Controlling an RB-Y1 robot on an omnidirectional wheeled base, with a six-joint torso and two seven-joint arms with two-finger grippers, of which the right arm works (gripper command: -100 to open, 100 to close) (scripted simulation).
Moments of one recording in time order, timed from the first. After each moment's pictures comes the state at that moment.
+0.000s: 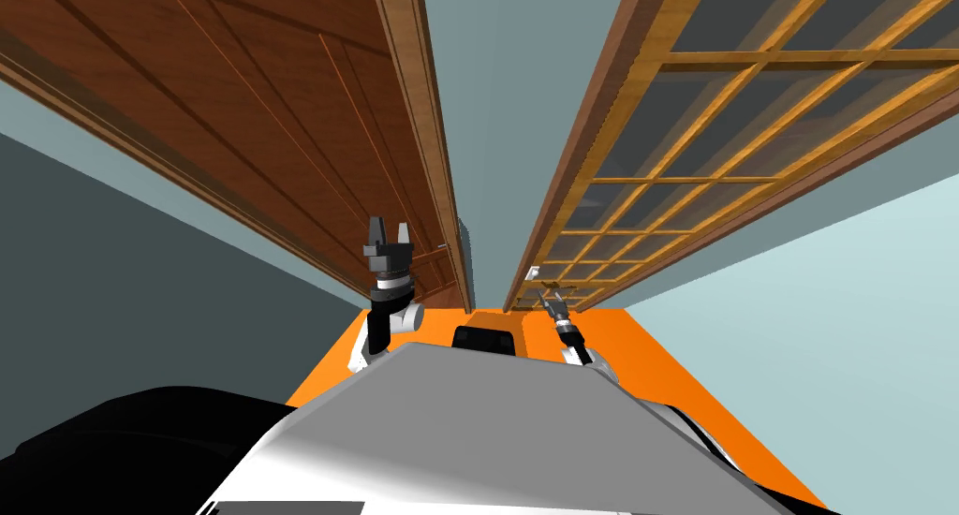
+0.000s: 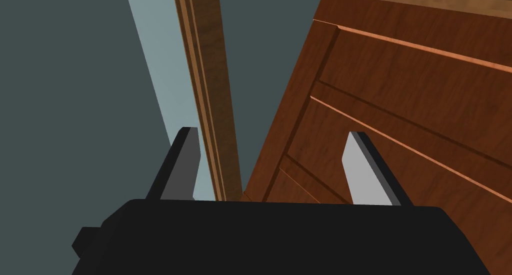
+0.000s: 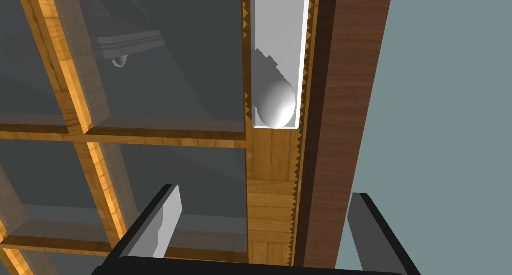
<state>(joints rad) -0.07 -0.35 -0.05 -0.46 0.14 -1.07 1.15</state>
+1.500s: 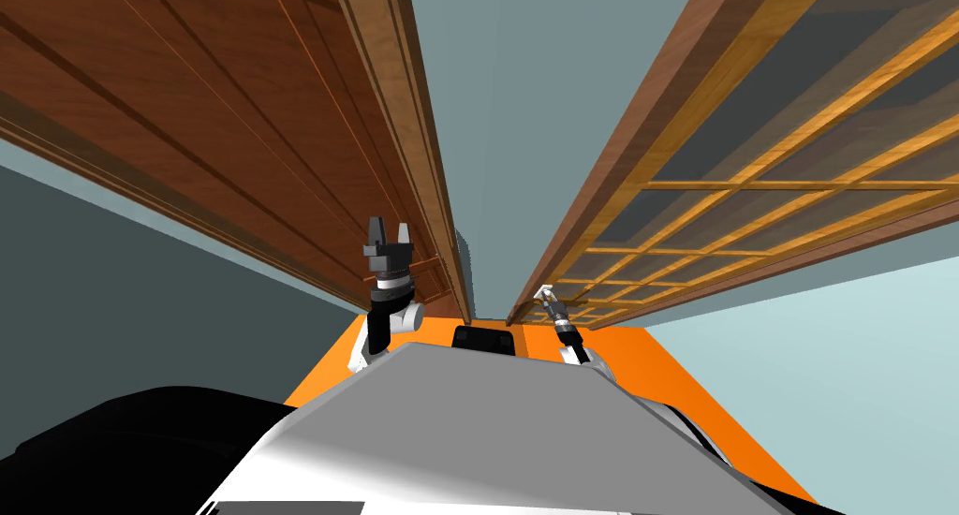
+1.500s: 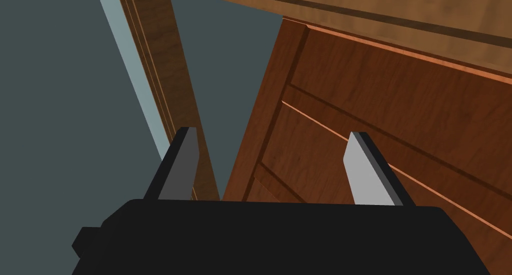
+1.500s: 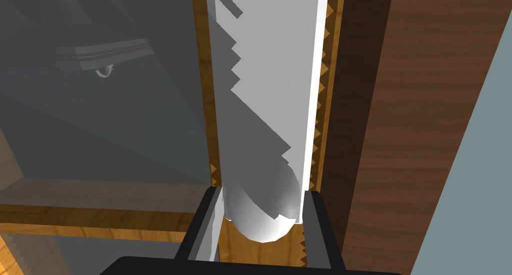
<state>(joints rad) -0.08 -0.32 -0.12 -0.43 0.19 -1.06 1.15</state>
